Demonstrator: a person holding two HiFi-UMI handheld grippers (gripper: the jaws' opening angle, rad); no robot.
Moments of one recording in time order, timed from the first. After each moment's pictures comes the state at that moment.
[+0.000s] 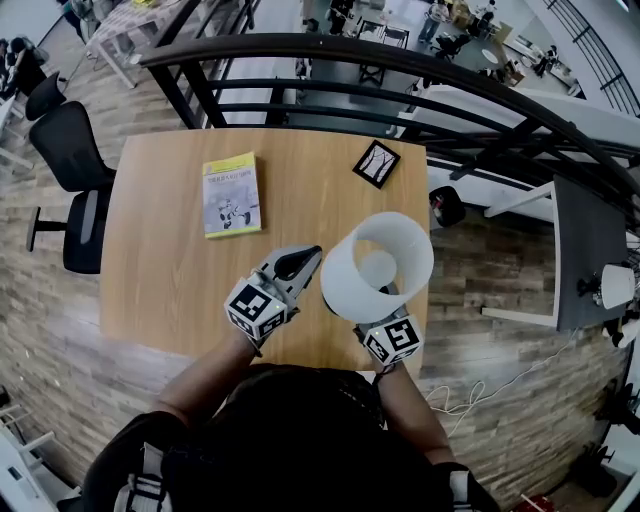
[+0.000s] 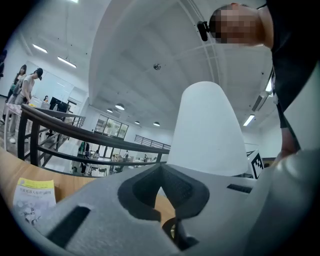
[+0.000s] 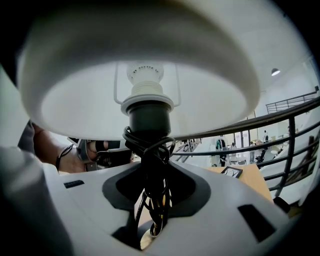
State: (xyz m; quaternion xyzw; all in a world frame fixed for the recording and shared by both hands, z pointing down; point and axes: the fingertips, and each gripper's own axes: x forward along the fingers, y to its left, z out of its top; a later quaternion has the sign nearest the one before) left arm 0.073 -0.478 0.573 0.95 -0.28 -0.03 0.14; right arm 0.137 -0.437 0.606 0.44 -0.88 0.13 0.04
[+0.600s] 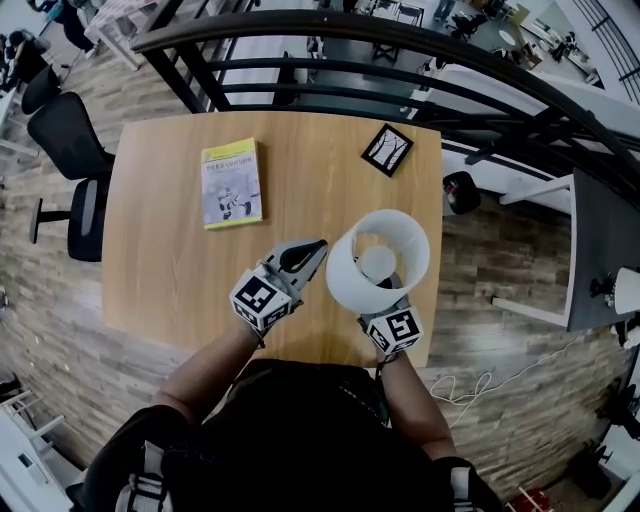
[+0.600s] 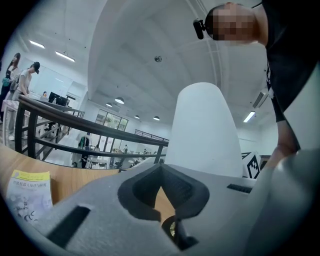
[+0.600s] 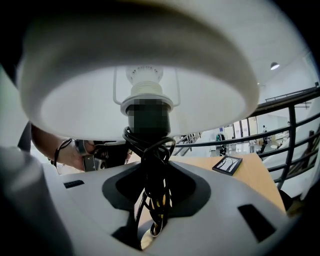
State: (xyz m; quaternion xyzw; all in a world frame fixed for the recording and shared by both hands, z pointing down) left arm 0.093 -0.502 0.624 0.95 -0.27 0.01 0.15; right arm 0.158 -0.462 0.668 0.44 -0.88 0.16 0.06
